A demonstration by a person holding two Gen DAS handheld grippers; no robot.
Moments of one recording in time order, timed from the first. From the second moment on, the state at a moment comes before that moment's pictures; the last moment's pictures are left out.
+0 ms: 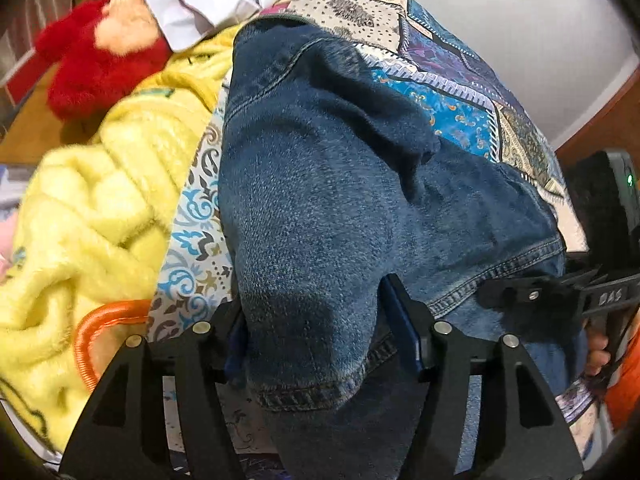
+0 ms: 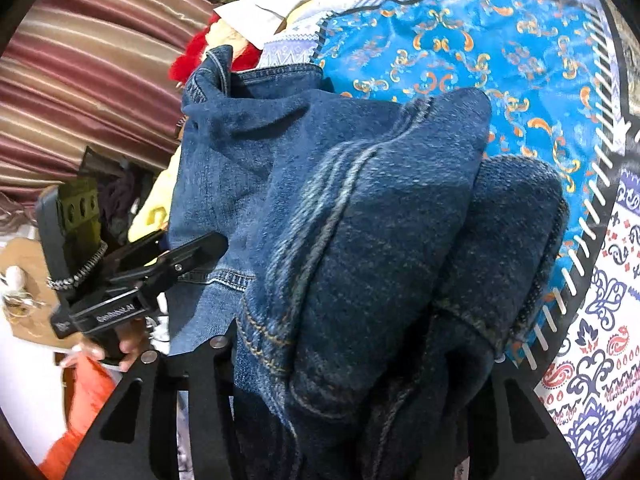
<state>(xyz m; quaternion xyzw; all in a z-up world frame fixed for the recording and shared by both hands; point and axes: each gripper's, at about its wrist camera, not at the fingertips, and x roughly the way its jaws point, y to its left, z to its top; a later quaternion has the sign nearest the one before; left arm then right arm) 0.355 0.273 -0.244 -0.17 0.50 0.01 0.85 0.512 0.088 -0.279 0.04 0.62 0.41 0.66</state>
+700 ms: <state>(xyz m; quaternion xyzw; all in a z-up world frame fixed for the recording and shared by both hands) 0.237 0.241 -0.167 -0.12 0.42 0.10 0.89 0.383 -0.009 -0.159 -0.07 0.43 0.36 0.83</state>
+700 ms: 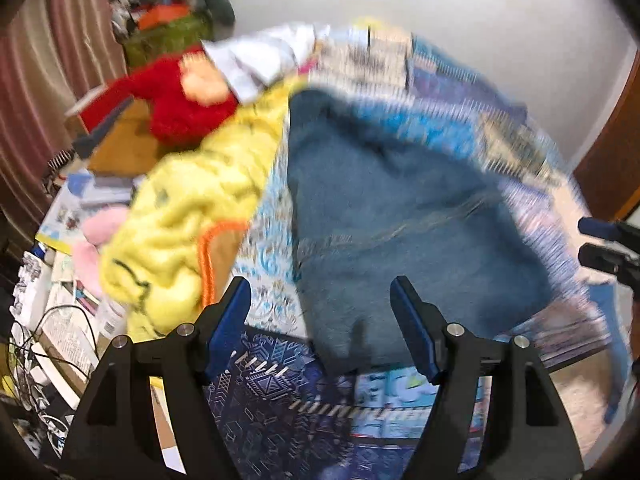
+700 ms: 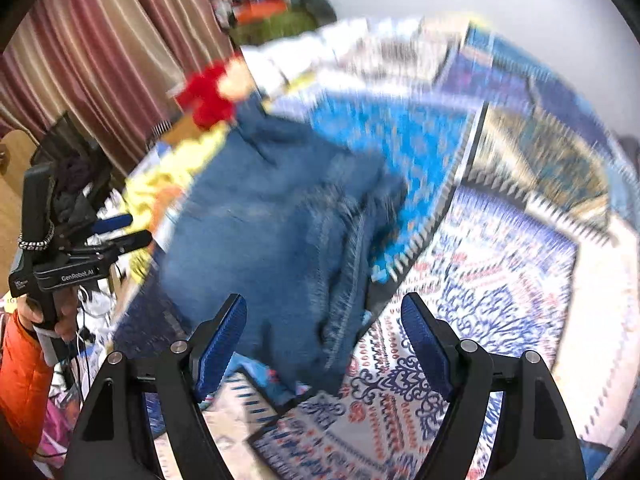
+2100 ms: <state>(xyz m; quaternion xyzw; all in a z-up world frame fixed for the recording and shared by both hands) 0.063 0.100 -0.001 -0.02 0.09 0.12 0.99 0.149 -0.073 -0.004 0.01 0.09 0.27 0.96</state>
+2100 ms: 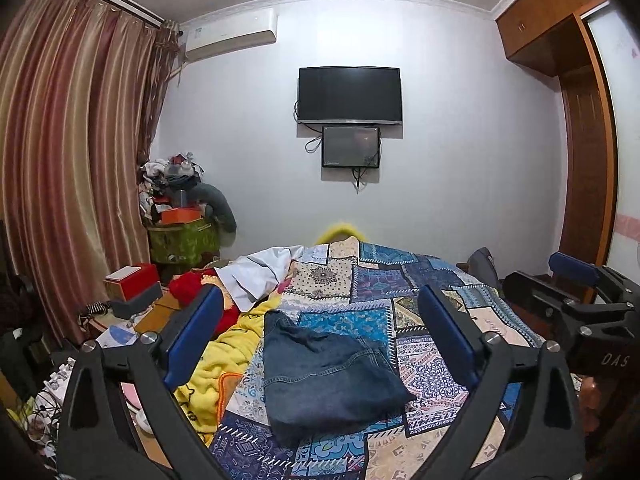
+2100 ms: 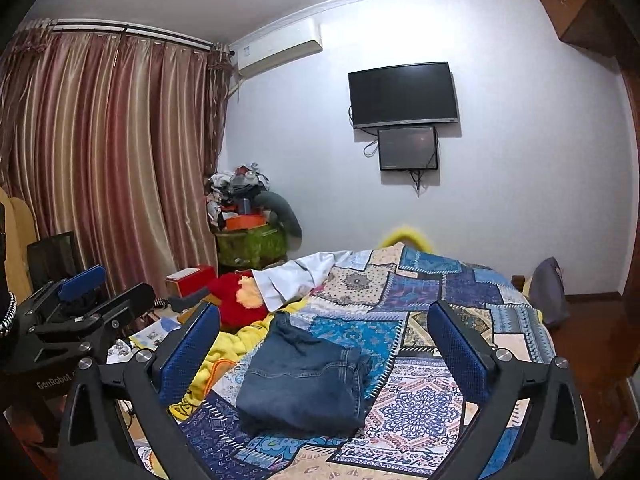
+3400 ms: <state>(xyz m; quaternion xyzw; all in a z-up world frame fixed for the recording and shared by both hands) 0.073 0.109 -0.007 -0.03 0.10 0.12 0.99 0.154 -0.079 -0.010 0.02 0.10 0.26 0.96</state>
